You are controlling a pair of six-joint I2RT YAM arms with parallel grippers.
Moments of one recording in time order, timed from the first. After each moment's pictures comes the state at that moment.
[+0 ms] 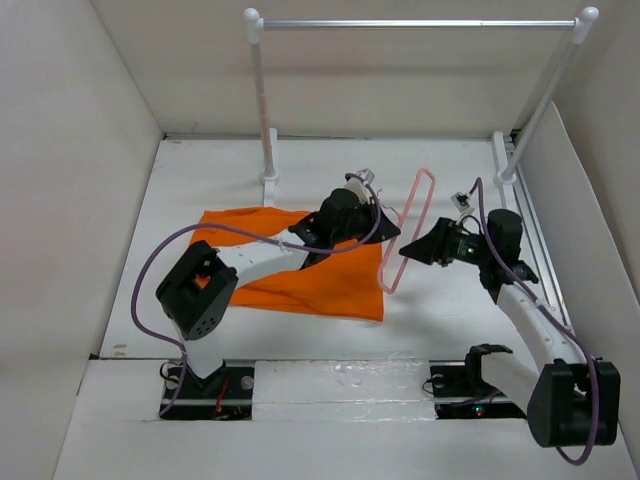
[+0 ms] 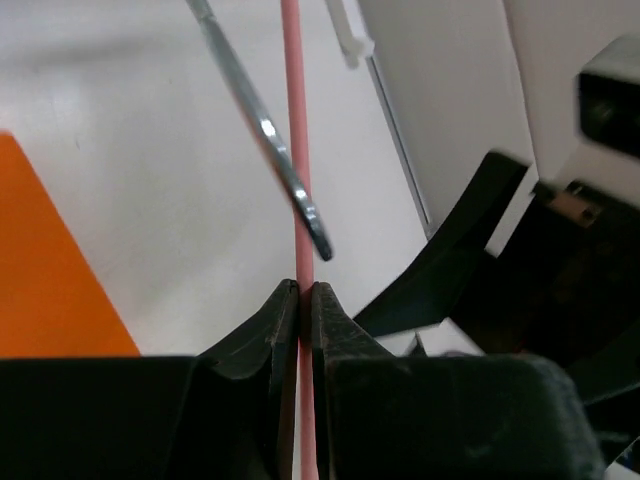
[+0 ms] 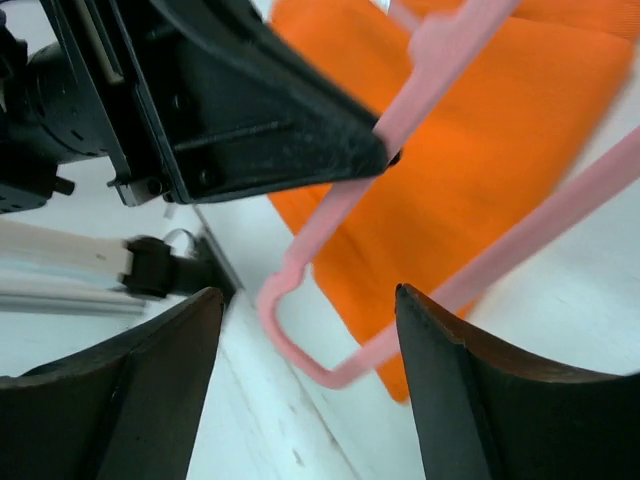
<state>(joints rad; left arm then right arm) -0.85 1.76 1.21 0.23 0.19 -0.84 0.03 1.03 0.54 0.13 -0.98 0.62</state>
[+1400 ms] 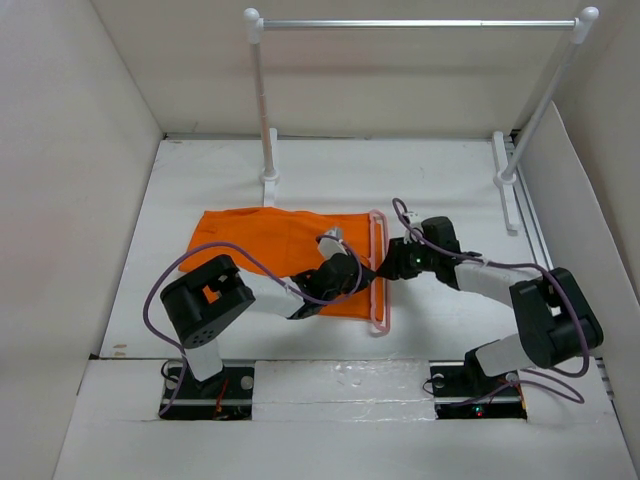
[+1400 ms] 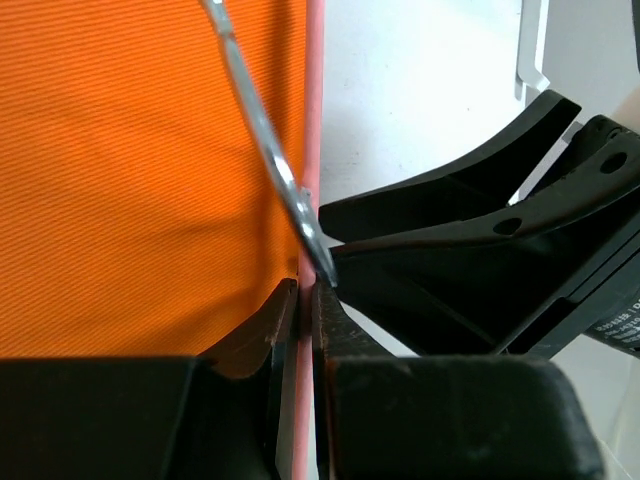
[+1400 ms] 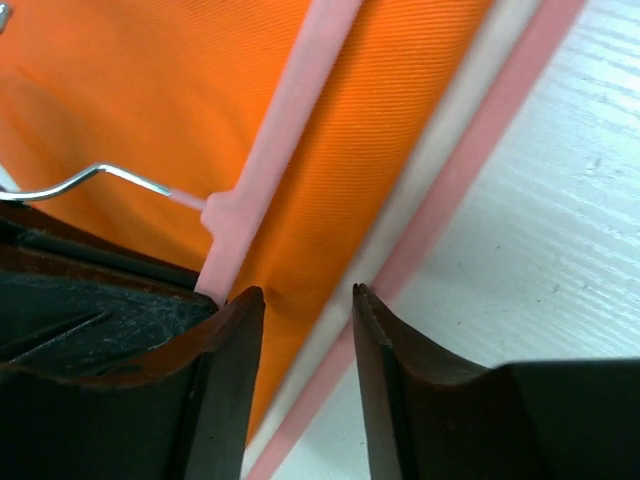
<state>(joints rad) -1.03 1.73 0.73 0.50 -0.28 -1.21 0.34 1.43 0.58 0.09 -0.49 0.28</state>
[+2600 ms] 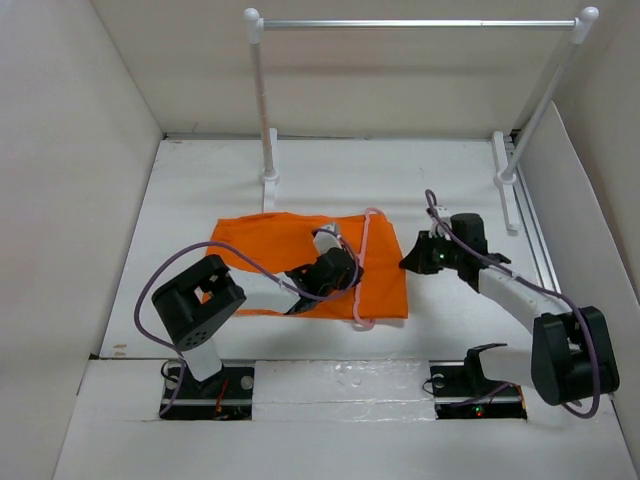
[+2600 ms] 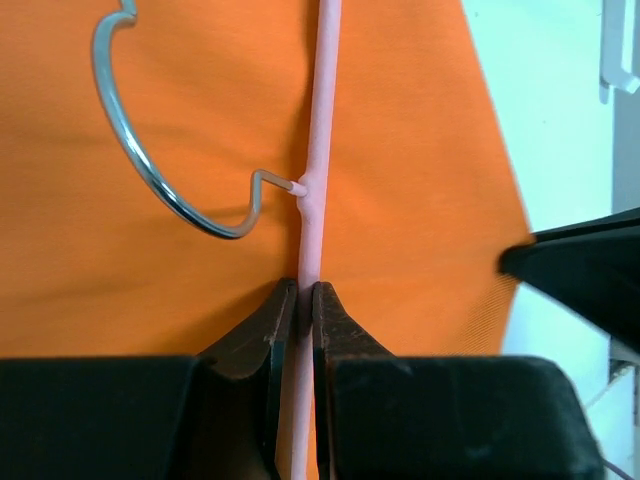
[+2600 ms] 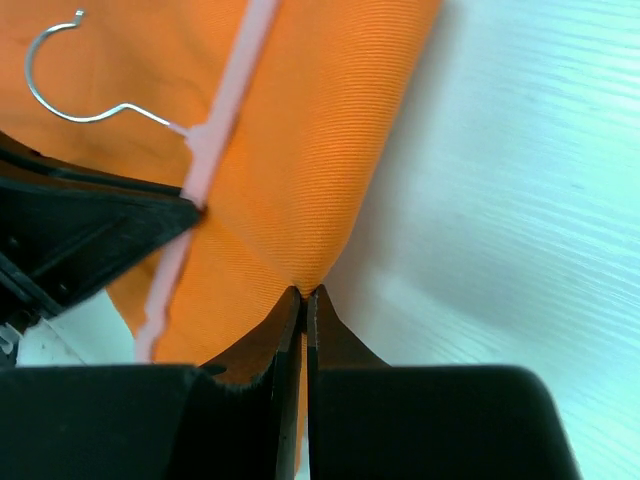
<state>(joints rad) -0.99 1.70 0.74 0.38 -0.33 -1.04 0.22 1.24 0.58 -0.09 -0.49 0.28</state>
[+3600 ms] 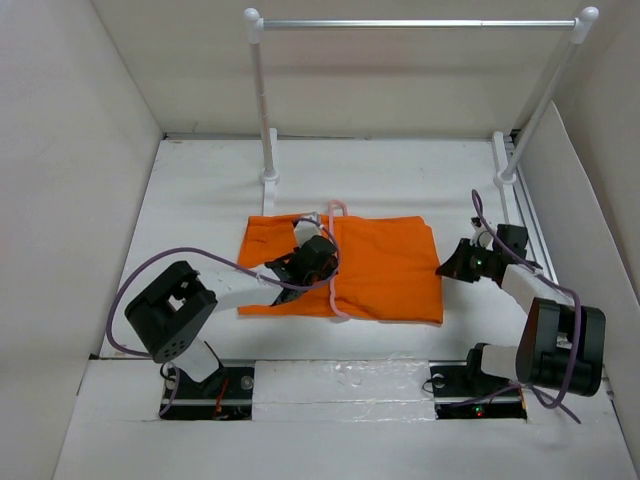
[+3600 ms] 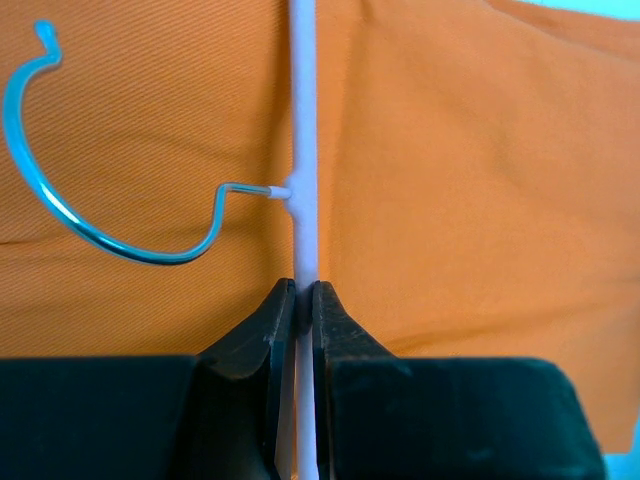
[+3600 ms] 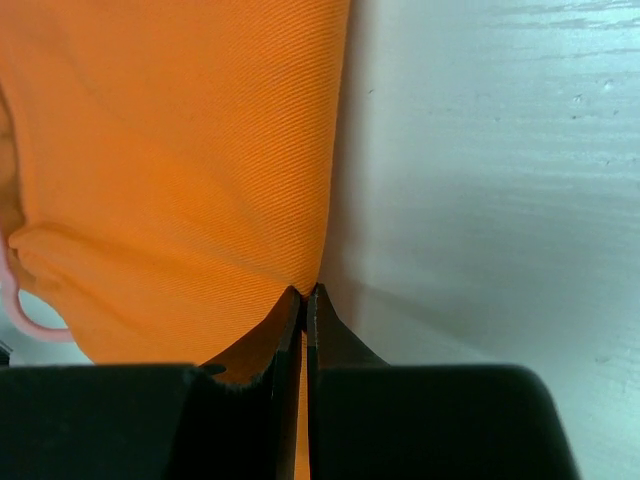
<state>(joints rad) -0.88 1.55 0.73 0.12 -0.38 -0.89 -0.23 1.26 0.54 -0.23 -0.62 0.11</state>
